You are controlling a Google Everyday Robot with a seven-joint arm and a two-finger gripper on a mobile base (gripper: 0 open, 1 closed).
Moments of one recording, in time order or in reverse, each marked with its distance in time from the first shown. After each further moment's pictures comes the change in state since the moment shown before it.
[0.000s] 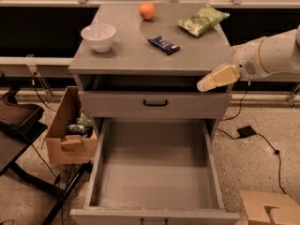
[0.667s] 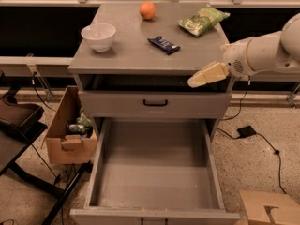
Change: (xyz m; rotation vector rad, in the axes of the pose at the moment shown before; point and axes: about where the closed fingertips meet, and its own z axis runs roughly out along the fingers) arm -0.010 -0.008 0.028 -0.010 -0.045 0.010
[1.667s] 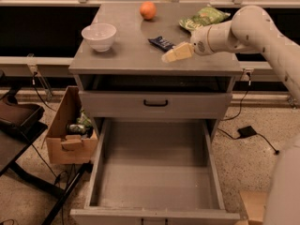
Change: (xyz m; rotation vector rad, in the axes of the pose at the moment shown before) arm -0.065 -0.057 0.132 -0.050 -0.125 0.044
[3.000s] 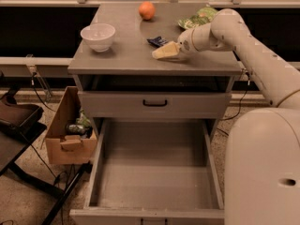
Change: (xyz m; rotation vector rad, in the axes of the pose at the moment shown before) arm 0.006 -0.017 0.076 -0.027 0.032 0.082
